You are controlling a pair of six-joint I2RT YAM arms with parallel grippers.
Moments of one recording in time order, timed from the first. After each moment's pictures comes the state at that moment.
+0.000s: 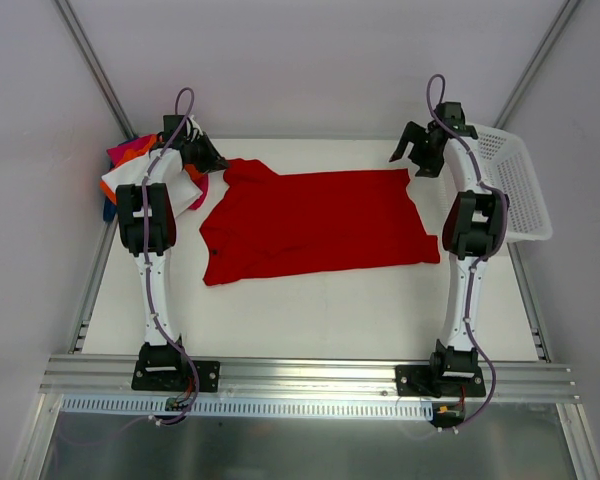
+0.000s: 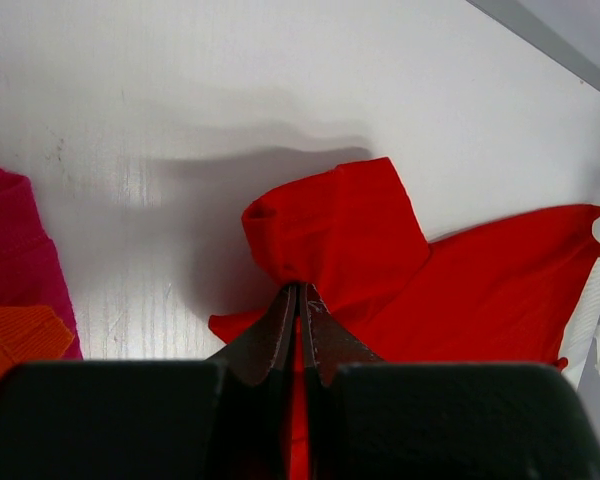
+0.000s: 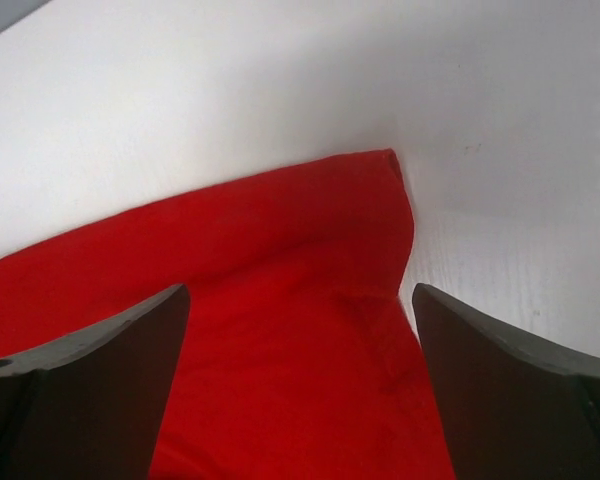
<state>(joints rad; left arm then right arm) 0.07 2.41 2.01 -0.40 0.52 -0.51 -0.03 2.45 2.31 -0.83 -0.23 0.38</state>
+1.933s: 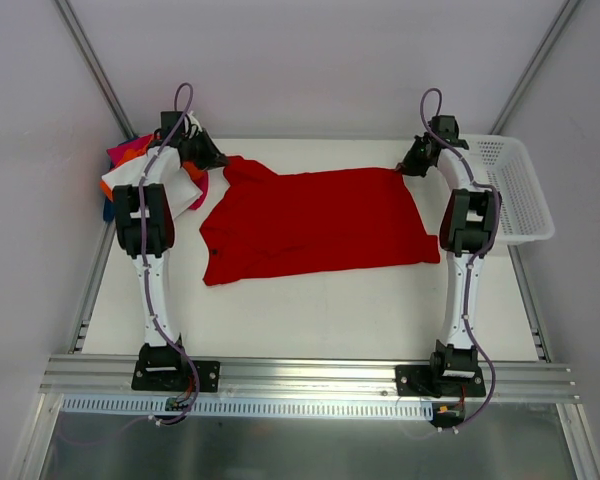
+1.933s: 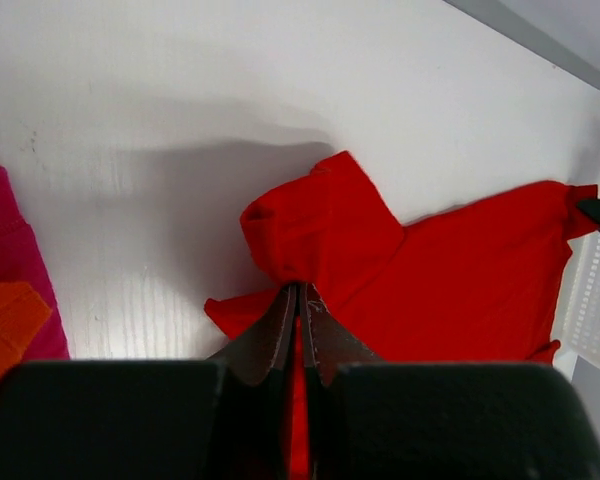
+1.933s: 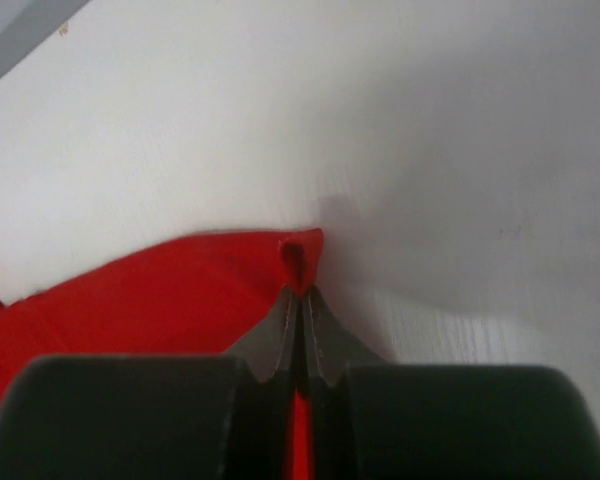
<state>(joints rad) 0.07 2.38 2.00 -0.41 0.55 -0.49 -0.04 2.56 2.28 -0.63 -0.30 0.48</state>
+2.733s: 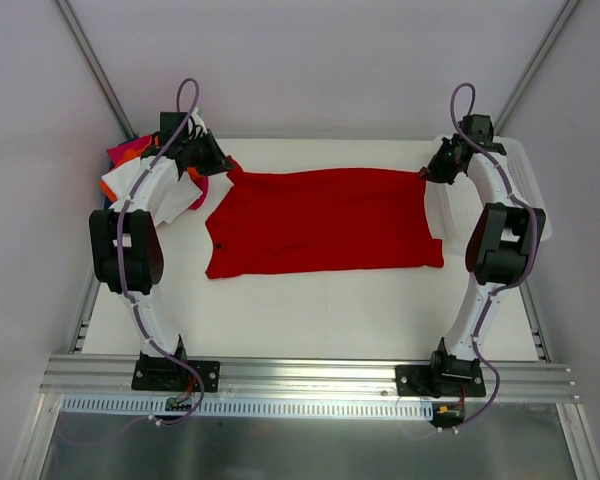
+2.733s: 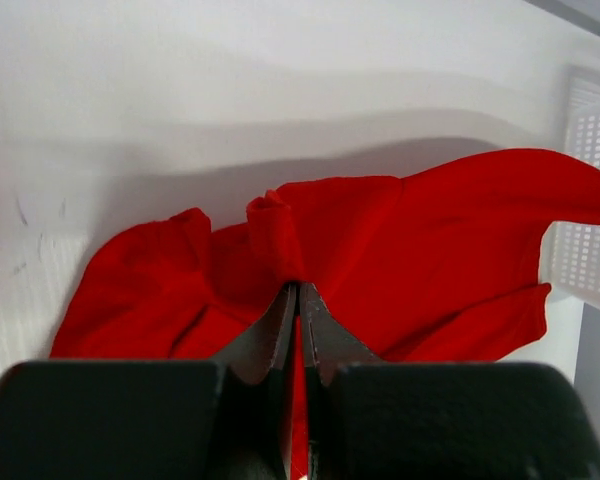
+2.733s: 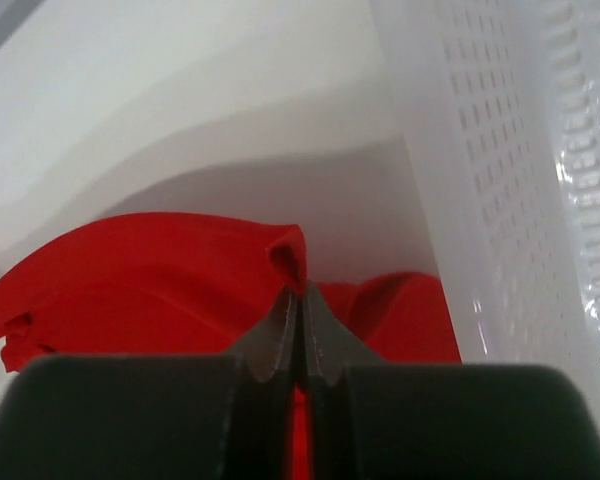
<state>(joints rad) -0.02 1.92 1.62 -0.41 0.46 -0.46 -0.10 2.06 1.80 -0.64 -0.27 0.44</state>
